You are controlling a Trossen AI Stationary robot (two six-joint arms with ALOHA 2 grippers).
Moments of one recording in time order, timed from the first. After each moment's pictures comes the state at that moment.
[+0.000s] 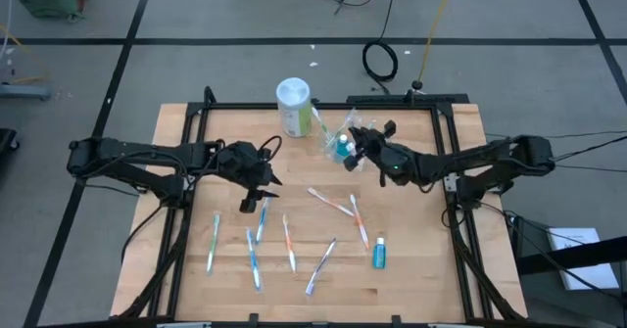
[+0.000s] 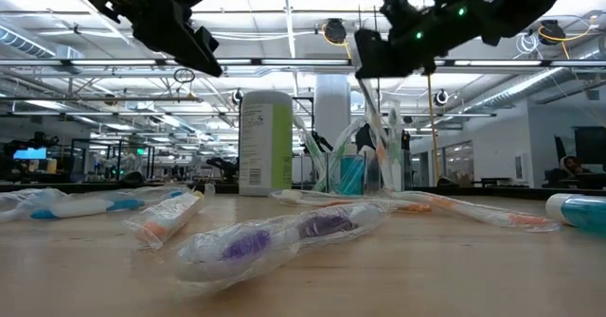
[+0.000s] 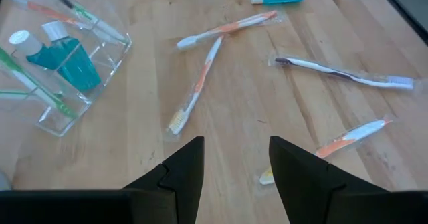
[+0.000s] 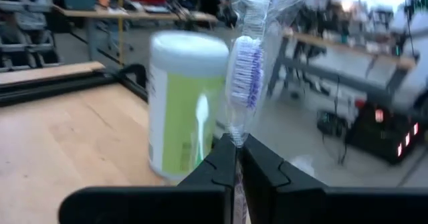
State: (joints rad) left arm 0.06 1.14 0.79 -0.35 0.20 0.21; right arm -0.08 1.38 0.65 0.58 0.78 -0.01
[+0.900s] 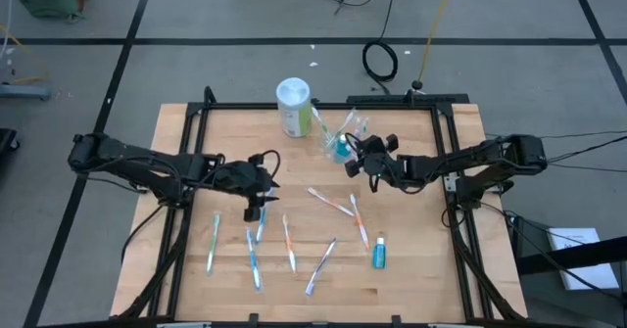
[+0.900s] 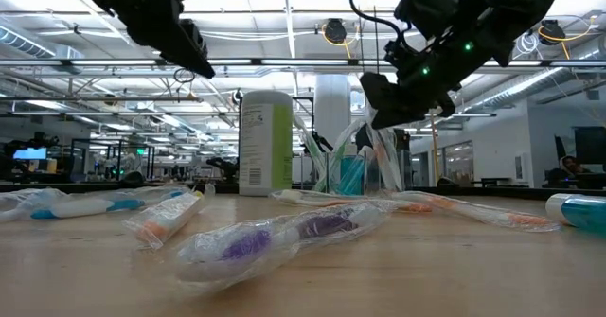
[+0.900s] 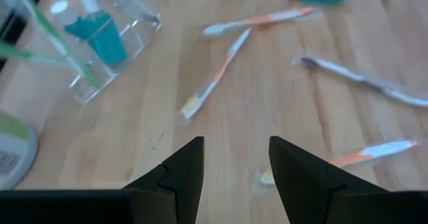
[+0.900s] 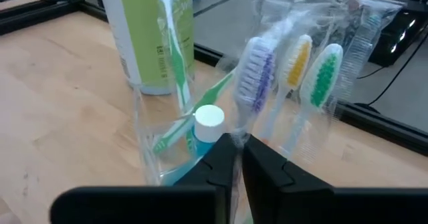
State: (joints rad) left arm -0.11 1.14 0.79 -0.36 -0.10 -0.01; right arm -0.08 1.45 0.65 0.18 0.79 0.48
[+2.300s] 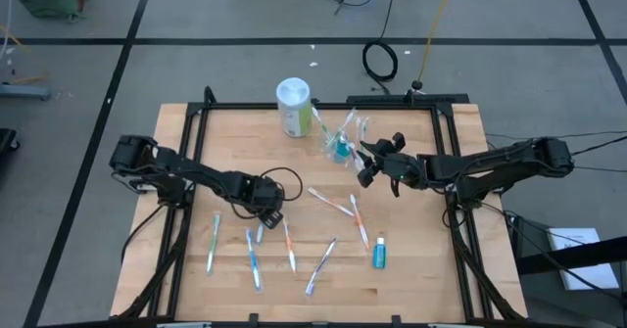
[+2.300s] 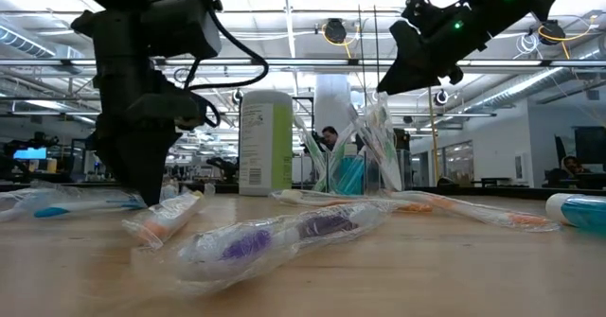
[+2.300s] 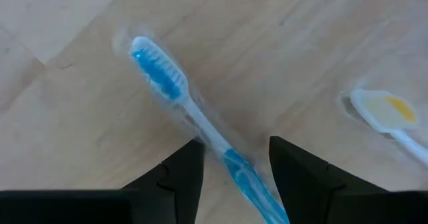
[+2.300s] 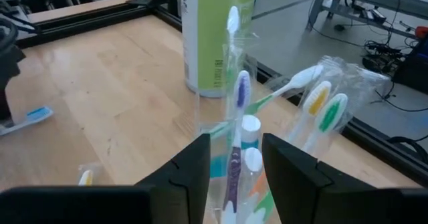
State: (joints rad) left arm -0.13 1.59 0.79 -0.54 -0.04 -0.95; right arm 0.00 1.19 0.65 0.03 0.67 0.33
